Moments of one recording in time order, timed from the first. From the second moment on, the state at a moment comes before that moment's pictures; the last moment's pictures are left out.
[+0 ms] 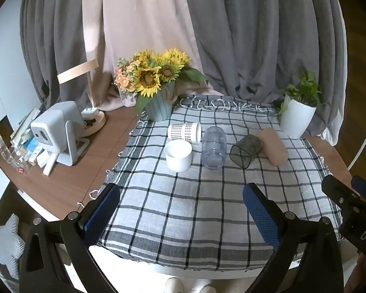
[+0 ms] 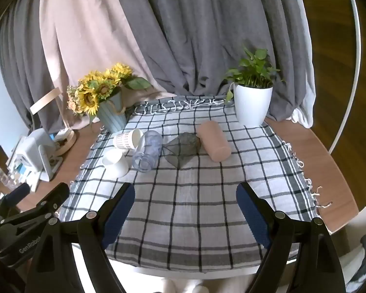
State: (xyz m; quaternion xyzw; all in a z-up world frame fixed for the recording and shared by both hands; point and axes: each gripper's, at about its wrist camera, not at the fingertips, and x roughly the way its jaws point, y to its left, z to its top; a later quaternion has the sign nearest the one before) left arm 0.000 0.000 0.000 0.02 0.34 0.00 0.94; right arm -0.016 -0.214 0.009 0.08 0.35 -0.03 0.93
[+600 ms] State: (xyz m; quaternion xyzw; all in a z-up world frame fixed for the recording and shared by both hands) left arm 0.000 -0.001 0.005 0.02 0.33 0.00 0.94; right arm -0.015 -0.213 0.009 0.08 0.35 -0.03 0.93
